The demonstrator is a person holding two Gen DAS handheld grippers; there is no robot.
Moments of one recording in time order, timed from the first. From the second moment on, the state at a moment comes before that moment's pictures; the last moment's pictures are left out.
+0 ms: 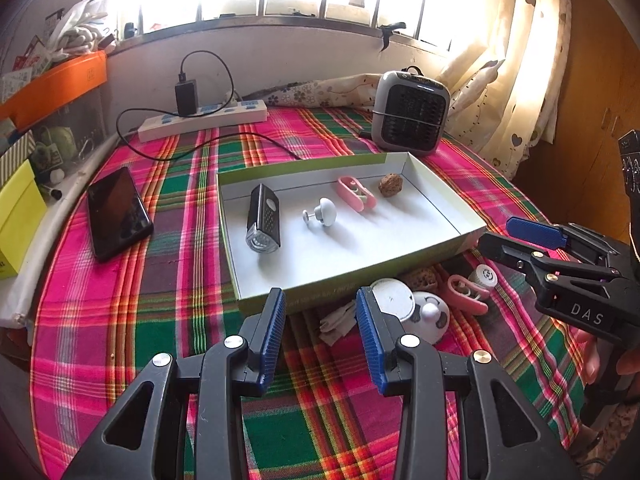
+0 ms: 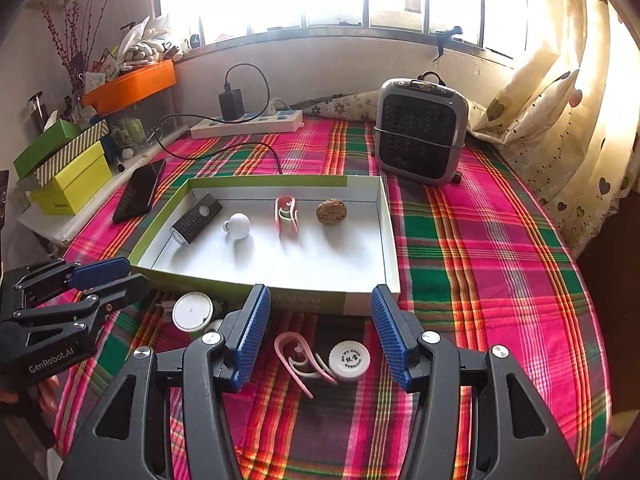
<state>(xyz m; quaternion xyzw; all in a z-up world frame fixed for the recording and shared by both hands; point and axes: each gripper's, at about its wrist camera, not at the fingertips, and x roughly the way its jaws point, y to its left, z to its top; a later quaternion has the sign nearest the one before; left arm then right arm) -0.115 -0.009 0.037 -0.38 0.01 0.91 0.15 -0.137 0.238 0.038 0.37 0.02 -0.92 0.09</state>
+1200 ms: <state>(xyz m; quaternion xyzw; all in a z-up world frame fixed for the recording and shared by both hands) -0.153 0.056 -0.009 -0.42 0.05 0.89 0.19 -0.138 0.271 -0.001 0.42 -0.01 -0.91 0.07</state>
